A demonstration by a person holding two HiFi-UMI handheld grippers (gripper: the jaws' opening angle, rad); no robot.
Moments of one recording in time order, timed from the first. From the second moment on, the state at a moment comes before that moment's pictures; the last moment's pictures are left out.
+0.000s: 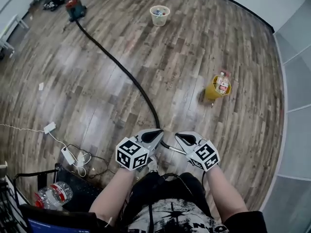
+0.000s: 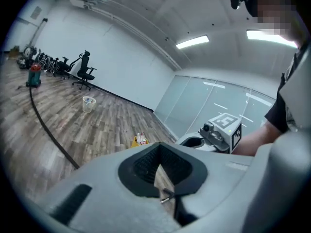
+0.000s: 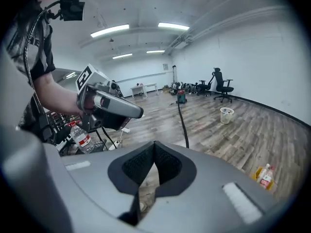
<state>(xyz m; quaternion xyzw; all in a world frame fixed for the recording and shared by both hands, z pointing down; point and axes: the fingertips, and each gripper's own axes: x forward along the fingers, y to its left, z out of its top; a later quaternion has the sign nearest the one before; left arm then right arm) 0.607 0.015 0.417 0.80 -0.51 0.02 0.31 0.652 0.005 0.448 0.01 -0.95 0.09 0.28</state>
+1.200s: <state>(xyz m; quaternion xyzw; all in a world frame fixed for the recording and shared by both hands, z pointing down) 0.739 -0.018 0.301 0.76 -0.63 0.01 0.18 0.784 -0.057 0.326 -0.06 -0.99 0.01 0.14</state>
